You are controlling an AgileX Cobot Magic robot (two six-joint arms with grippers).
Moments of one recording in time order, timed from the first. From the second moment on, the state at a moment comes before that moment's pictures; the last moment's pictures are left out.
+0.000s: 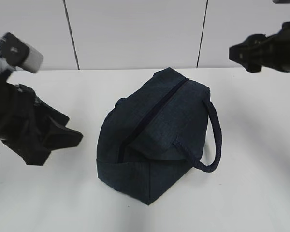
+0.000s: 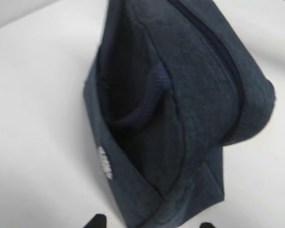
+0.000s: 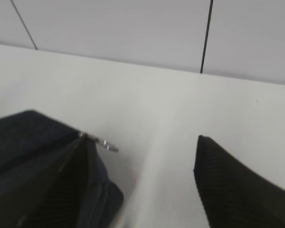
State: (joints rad) left arm -0.35 1.28 -0.71 -0.89 0.55 1.21; right arm 0.14 1.38 -0.84 1.79 0.18 -1.81
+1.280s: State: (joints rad) left arm -0.35 0.26 -0.56 -0.04 1.15 0.15; right arm 0.14 0.11 -0.52 0.01 1.17 -0.05
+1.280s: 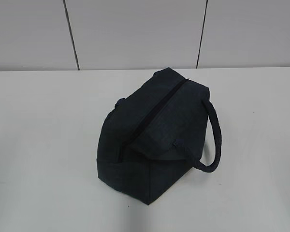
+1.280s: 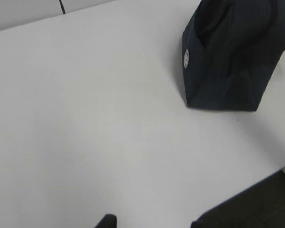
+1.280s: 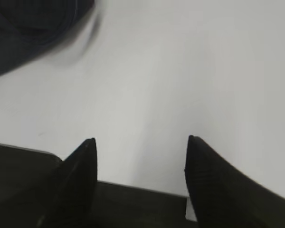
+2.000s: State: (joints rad) left arm -0.35 -0.02 -0.53 -0.08 1.11 0.14; right arm 0.14 -0.02 -0.50 0.01 1.16 -0.07
